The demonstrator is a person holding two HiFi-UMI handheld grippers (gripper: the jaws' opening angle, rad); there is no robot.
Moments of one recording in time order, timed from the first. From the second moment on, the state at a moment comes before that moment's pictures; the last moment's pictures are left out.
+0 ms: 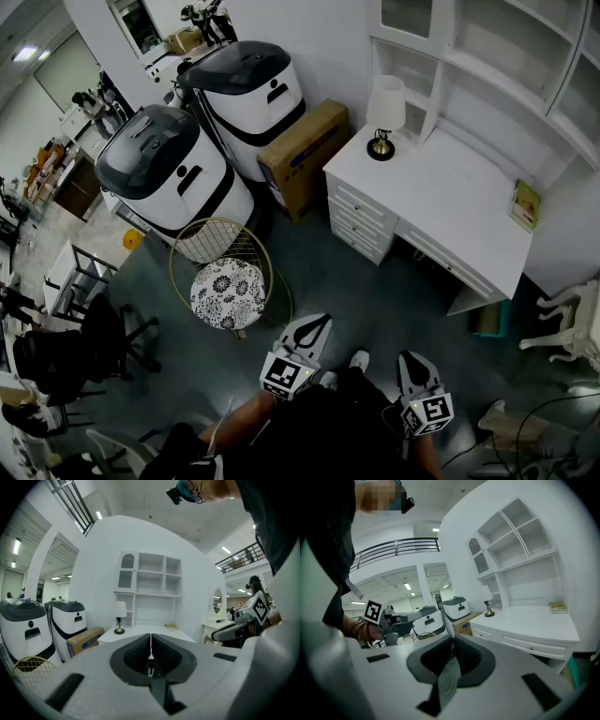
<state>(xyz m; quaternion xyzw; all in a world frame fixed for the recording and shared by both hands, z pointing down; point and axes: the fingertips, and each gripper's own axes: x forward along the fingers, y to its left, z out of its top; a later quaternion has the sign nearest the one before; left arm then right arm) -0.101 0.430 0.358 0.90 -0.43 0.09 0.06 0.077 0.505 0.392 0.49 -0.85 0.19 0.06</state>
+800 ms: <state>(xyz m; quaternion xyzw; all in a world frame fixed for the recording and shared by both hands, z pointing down) -0.089 0.461 0.335 0.88 -0.46 0.08 0.03 0.083 0.507 0.373 0.45 -0.88 0.15 0.01</state>
